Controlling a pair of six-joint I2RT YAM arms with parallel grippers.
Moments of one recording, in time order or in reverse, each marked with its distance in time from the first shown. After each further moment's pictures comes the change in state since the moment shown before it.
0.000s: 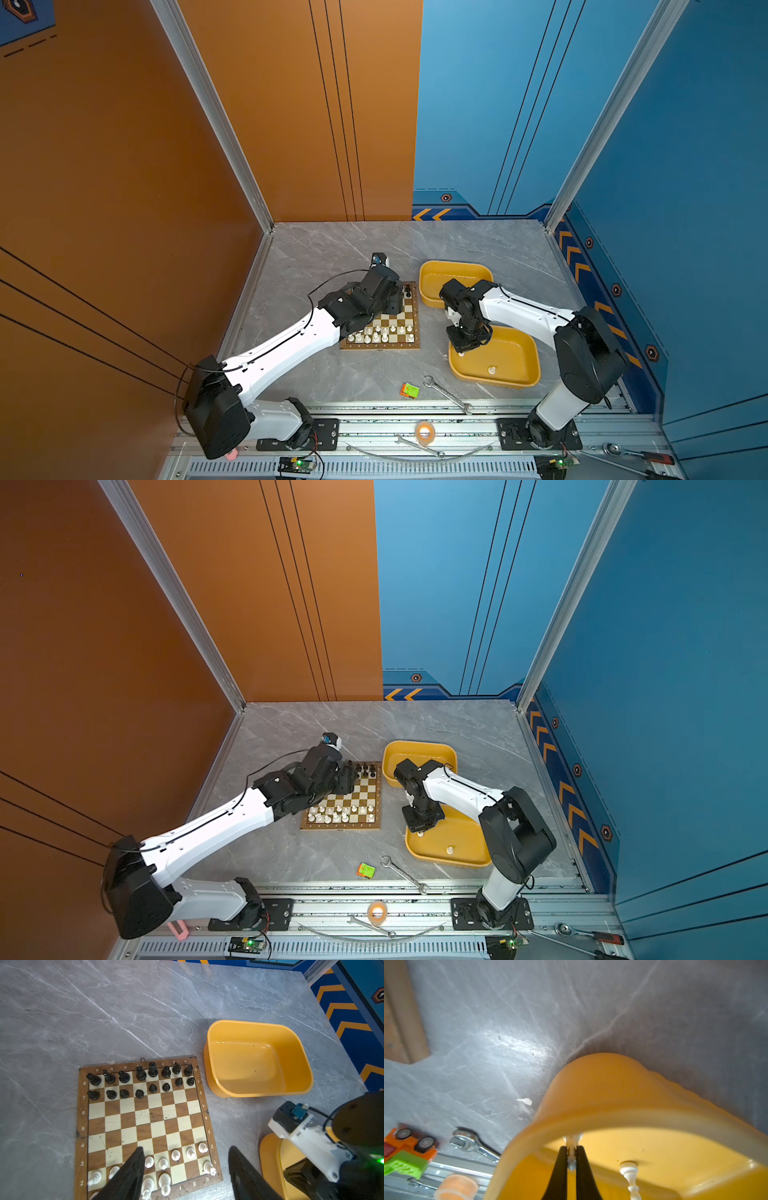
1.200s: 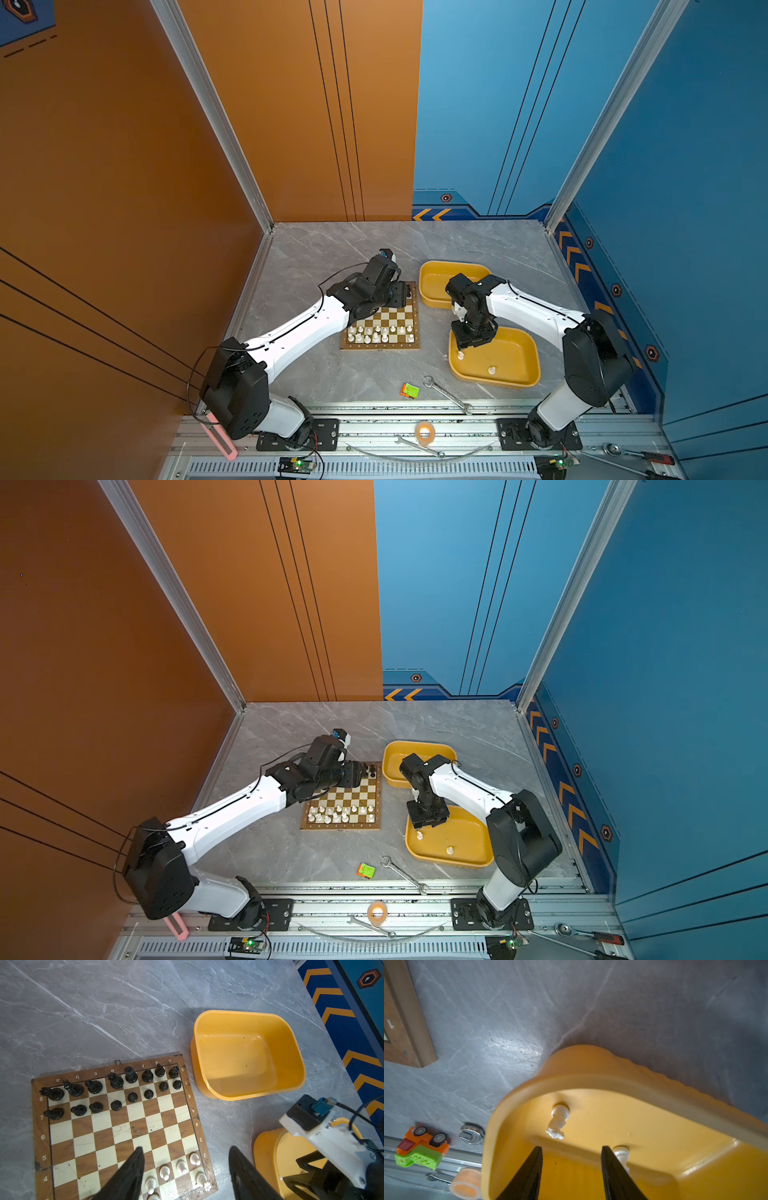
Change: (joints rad) left arm 0.093 0.163 0.034 0.119 0.214 0.077; right arm -0.039 -0.007 -0.011 -0.013 -0.007 0.026
